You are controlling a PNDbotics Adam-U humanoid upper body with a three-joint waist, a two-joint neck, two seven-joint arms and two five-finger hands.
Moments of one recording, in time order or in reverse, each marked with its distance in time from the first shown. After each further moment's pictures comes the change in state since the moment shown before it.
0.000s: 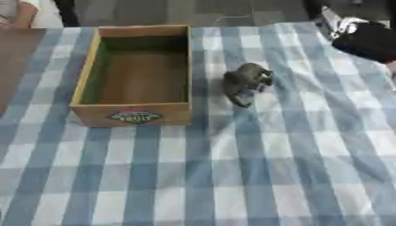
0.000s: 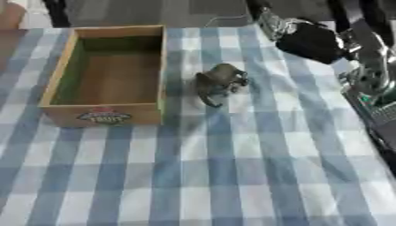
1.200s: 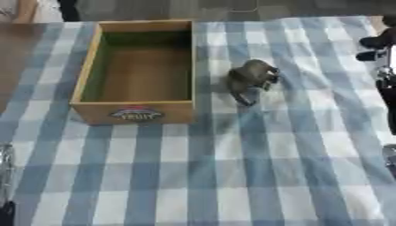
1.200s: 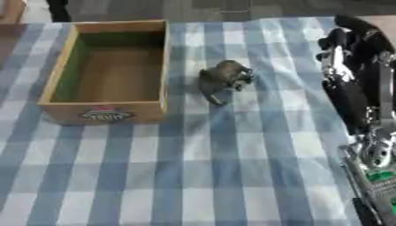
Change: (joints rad) left arm -0.010 0.000 0.005 0.000 -0.008 -0.008 0.014; right arm 0.360 0.366 -0.153 -0.095 -0.241 -0.179 -0.292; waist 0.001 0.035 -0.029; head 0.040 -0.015
